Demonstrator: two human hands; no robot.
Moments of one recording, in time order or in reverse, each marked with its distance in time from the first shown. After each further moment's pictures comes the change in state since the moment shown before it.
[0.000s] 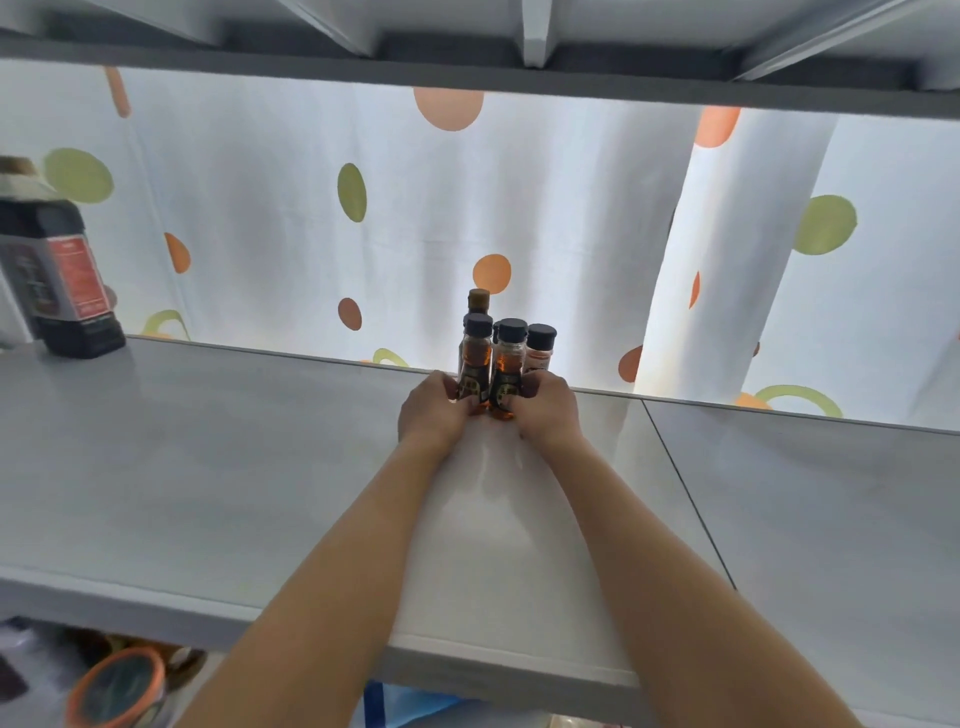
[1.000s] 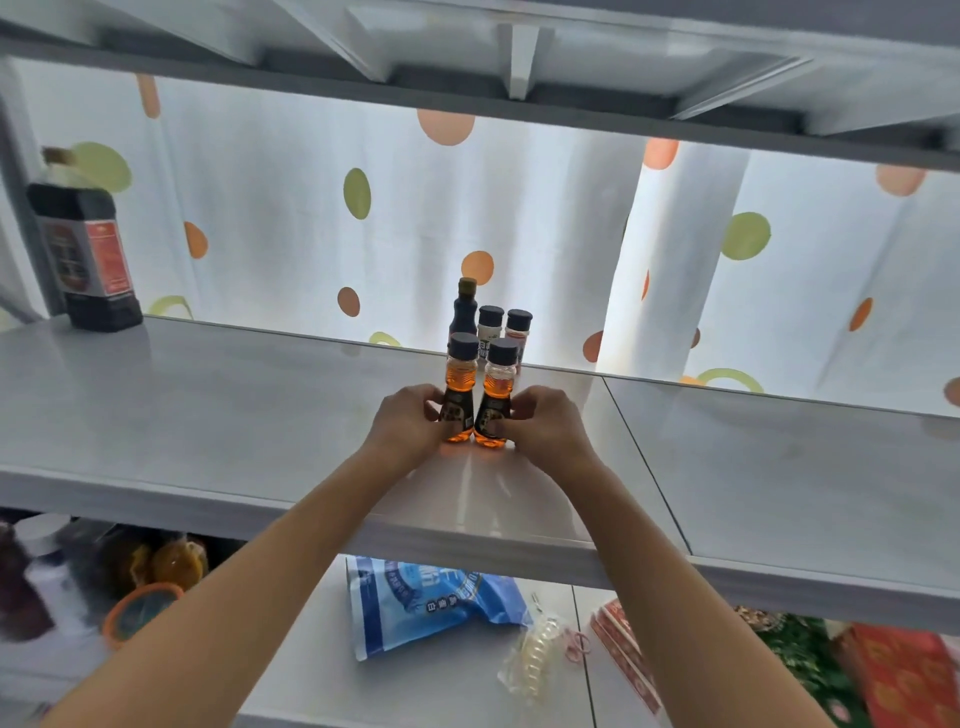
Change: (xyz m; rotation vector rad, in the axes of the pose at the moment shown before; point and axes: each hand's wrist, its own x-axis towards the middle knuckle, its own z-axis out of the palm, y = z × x) left_hand -0.119 -0.002 -0.061 -0.003 -0.128 0.144; right_hand -0.135 -0.021 -0.055 -0.103 -0.079 -0.097
